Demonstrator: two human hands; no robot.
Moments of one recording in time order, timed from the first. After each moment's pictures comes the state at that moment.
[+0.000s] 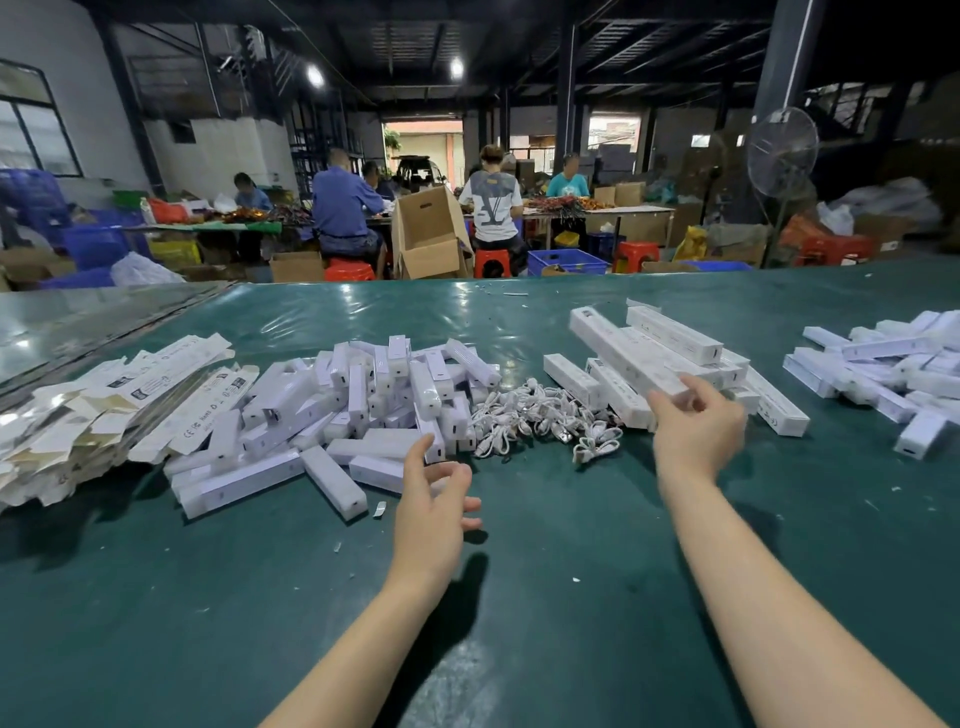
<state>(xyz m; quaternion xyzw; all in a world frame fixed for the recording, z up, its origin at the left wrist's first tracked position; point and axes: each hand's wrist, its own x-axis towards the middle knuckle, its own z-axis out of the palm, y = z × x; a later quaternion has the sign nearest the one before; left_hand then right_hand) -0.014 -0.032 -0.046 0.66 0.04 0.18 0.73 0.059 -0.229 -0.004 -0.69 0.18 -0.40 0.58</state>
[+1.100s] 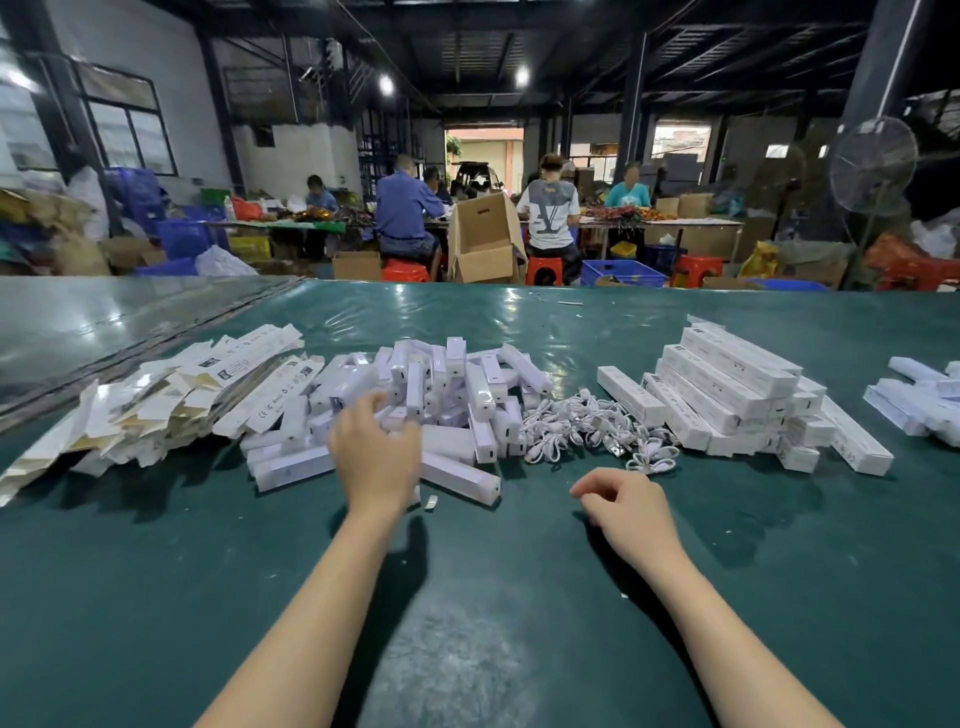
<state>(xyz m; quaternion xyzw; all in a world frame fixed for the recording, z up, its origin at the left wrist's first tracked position) 0.009 0.051 -0.016 0.80 0.20 0.38 0.41 0.027 -0.172 -0.045 -0.89 -0.09 -0.09 0.44</state>
